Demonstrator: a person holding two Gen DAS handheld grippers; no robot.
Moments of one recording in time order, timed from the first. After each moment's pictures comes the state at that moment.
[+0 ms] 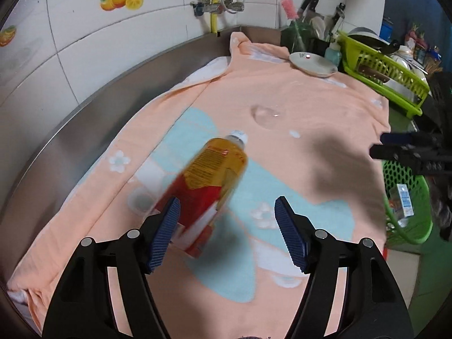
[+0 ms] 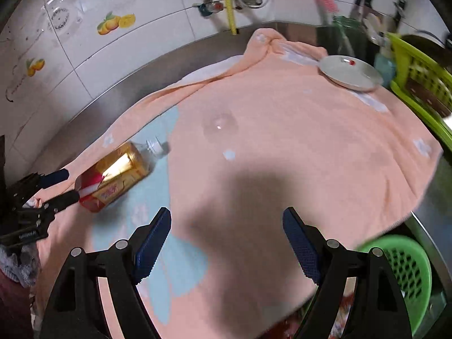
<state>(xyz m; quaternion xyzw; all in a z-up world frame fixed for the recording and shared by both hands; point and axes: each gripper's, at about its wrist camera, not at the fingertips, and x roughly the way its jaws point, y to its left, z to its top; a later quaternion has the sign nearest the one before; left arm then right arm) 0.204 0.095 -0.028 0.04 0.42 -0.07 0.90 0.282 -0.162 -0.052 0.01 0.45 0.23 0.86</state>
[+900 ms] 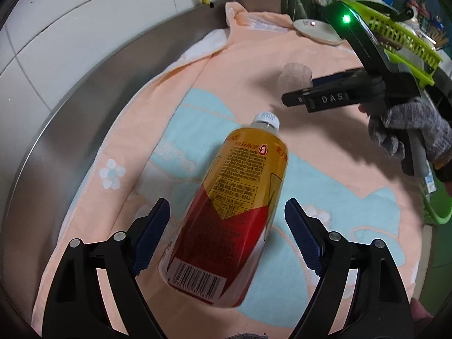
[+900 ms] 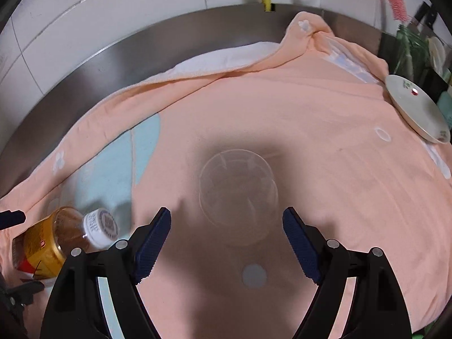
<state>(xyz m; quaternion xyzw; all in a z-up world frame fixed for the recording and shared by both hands) 0.265 0.105 -0.069 0.10 0.48 -0.08 0.87 0.426 -0.058 -0.116 -0.05 0.47 0.23 0.85</state>
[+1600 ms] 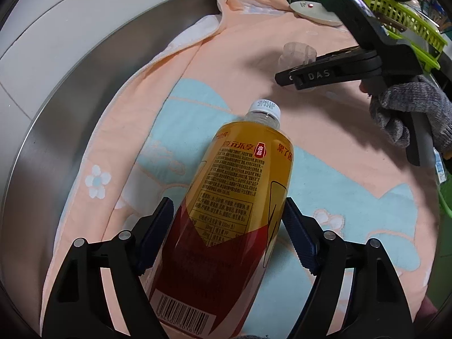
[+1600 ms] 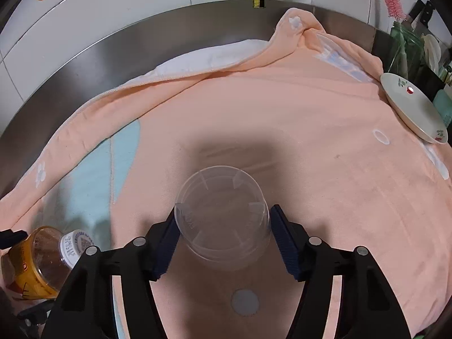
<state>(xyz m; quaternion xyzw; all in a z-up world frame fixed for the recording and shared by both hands) 0.278 0.097 -0.089 0.13 0.50 -0.08 0.86 0.442 -0.062 -0.122 -0.04 0.46 0.20 0.86</state>
